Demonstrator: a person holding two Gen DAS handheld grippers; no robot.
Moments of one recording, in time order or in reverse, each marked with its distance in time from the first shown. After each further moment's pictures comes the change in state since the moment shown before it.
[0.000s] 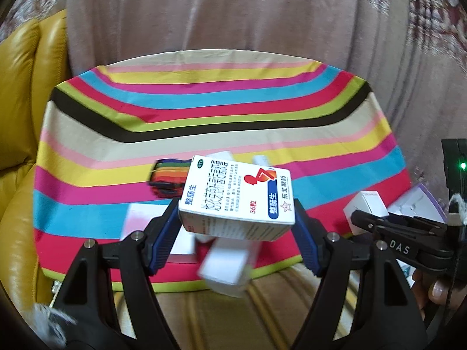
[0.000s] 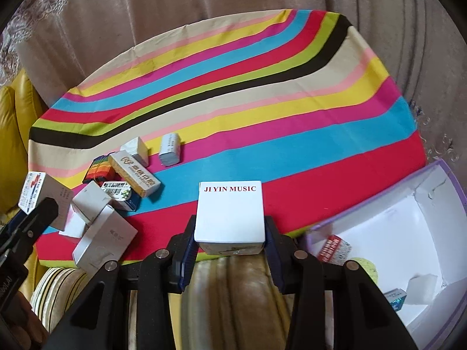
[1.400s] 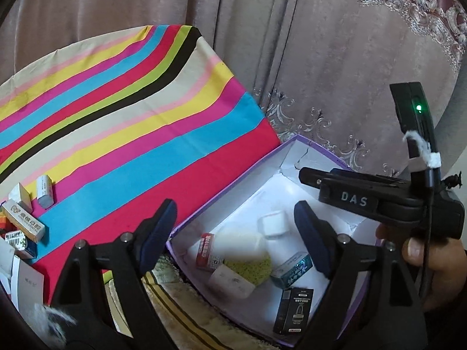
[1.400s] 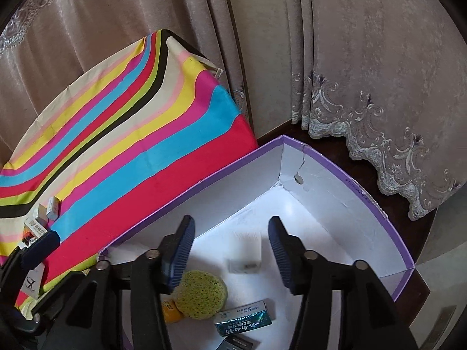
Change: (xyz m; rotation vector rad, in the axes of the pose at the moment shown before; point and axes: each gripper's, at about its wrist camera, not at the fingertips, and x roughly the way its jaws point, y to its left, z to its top) left arm 0.043 -0.227 -0.001 0.279 0.165 -0.468; right arm -0.056 -0.217 0.000 0.275 -0.057 -0.225
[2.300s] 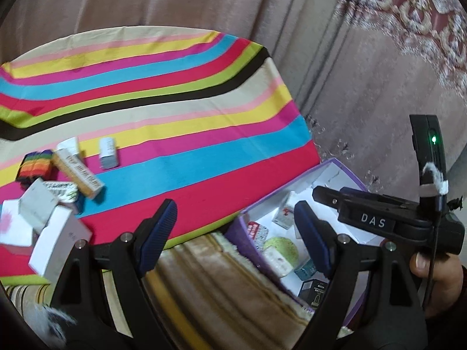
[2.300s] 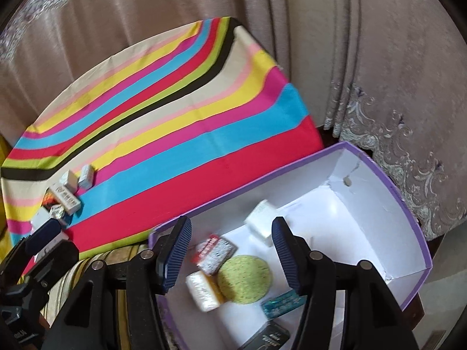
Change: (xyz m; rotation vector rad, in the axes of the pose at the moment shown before) left arm -0.067 0.078 -0.031 -0.223 -0.088 0.086; right arm -0.015 0.088 -0.021 -0.175 0.041 0.085
